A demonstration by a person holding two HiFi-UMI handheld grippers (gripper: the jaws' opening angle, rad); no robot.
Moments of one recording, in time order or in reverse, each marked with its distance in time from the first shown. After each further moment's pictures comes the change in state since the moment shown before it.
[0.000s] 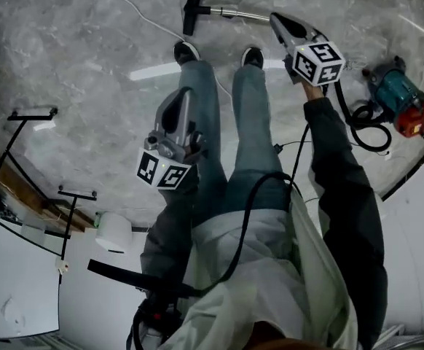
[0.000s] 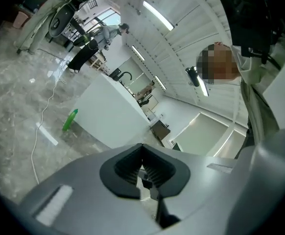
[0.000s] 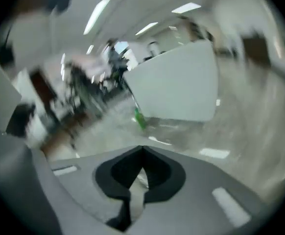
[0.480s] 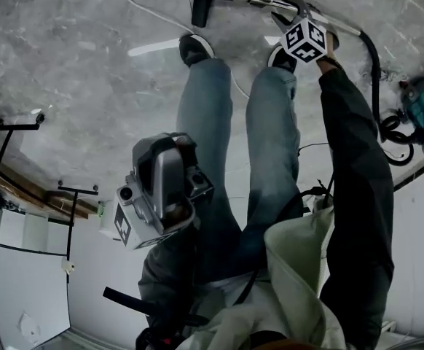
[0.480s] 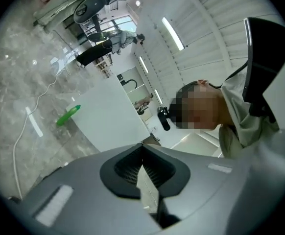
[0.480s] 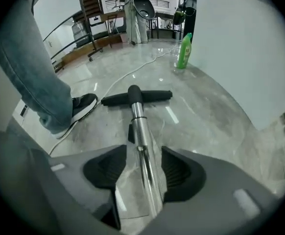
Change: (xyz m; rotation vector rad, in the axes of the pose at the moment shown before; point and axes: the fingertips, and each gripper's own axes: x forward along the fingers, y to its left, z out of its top) left arm 0.019 0.095 0.001 -0.173 -0.144 -0.148; right arm 0.204 -0.095 -0.272 -0.805 0.601 0.017
